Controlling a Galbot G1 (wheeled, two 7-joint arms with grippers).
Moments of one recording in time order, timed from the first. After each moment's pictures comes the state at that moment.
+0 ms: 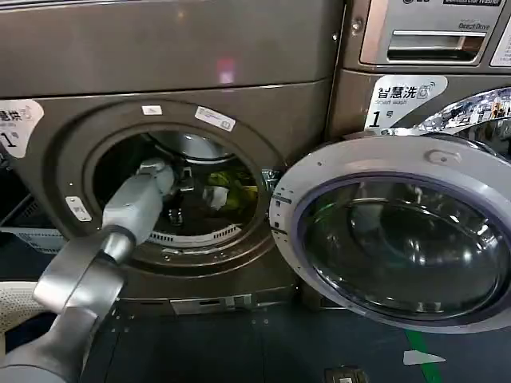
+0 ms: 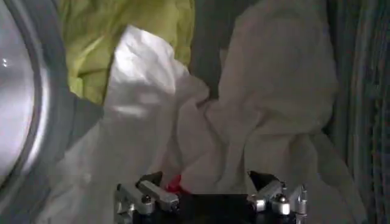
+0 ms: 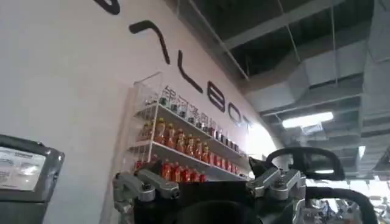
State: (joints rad) left arm -0.18 -1.38 0.13 -0.24 0.89 0.07 0.99; right arm -1.65 1.06 2.38 1.96 0.85 -0.34 -0.23
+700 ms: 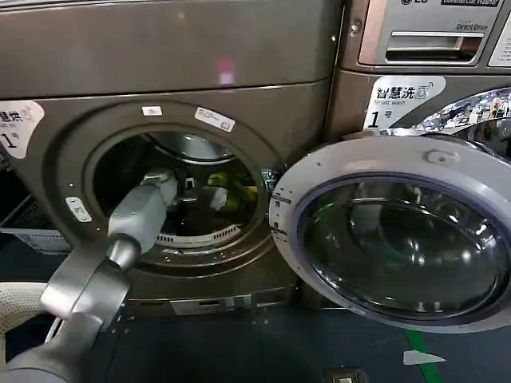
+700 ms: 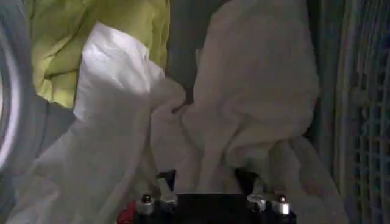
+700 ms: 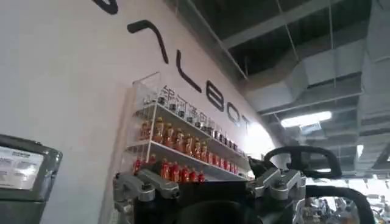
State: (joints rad) left arm -0.13 -1.40 0.10 -0.21 0.90 0.07 0.96; right arm -1.65 1.07 2.37 1.96 0.84 -0.34 -0.24
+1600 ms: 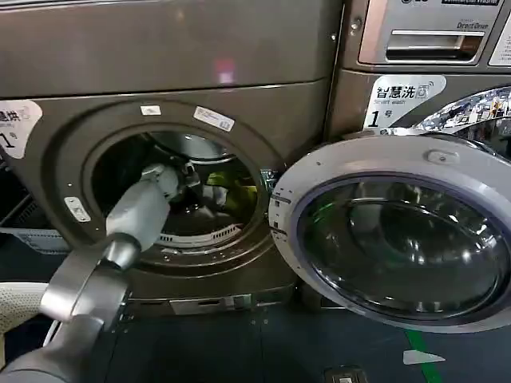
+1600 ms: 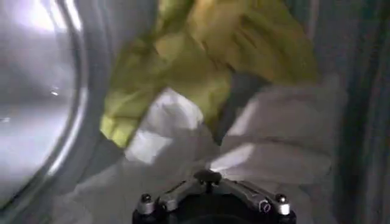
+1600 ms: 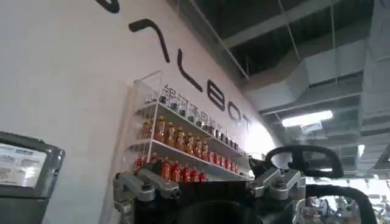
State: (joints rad) left arm -0.11 -1.40 -0.04 -0.32 0.67 0.14 0.86; right arm -1.64 1.08 2.37 1.97 0.84 -0.33 -0.24
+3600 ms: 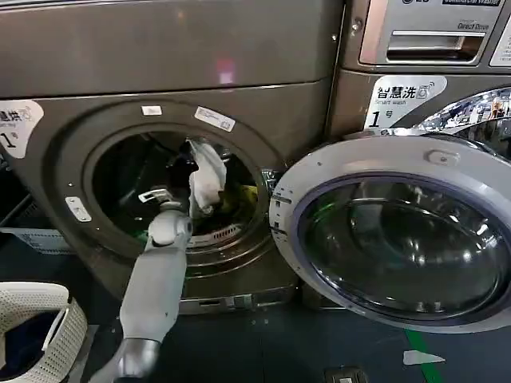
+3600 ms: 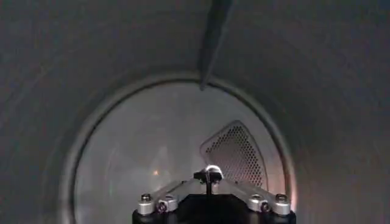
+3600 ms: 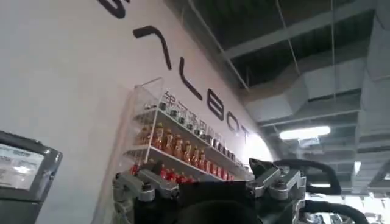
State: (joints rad) left arm 0.48 -1.49 -0.46 -1.17 -0.24 -0.16 0.00; right arm -1.64 1.07 2.36 1.97 0.80 -0.29 -0.23
